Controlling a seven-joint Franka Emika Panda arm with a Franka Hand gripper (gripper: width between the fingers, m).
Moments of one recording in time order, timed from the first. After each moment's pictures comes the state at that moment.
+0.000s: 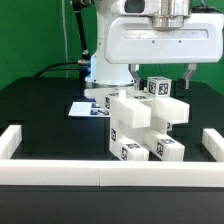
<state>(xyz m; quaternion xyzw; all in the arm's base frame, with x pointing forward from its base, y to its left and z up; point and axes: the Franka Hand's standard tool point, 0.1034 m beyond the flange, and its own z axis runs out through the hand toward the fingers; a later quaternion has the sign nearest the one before) 0.529 0.053 0.109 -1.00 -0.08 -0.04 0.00</state>
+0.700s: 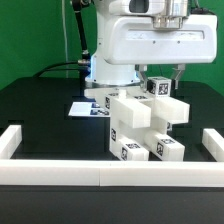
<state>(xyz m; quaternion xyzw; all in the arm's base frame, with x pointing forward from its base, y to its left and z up) 0.529 0.049 0.109 -0.99 -0.14 -0.04 0.00</state>
